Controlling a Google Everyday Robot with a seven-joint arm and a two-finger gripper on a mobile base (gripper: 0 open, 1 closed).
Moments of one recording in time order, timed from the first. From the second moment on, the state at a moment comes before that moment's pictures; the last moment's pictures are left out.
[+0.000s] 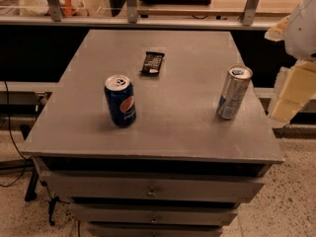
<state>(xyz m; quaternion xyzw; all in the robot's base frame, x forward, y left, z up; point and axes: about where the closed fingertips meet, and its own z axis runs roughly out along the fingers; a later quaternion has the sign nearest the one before) 0.438 -0.213 0.990 -0.60 0.78 -0.05 0.18</state>
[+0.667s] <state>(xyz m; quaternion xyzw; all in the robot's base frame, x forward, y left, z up) 0.452 -0.213 0.988 -0.59 0.78 -0.05 0.20</state>
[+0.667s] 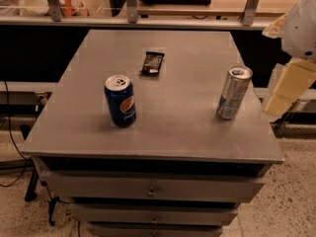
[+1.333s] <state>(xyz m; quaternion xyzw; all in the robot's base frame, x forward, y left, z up) 0.491 -0.229 0.970 -0.54 0.79 0.02 0.29</state>
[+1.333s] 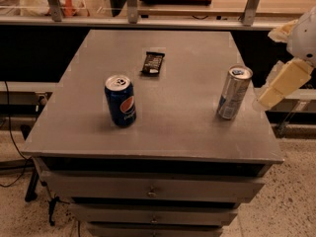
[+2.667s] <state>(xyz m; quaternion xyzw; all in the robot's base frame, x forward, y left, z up) 0.519 -0.210 0.928 -0.49 0.73 0.20 0.43</state>
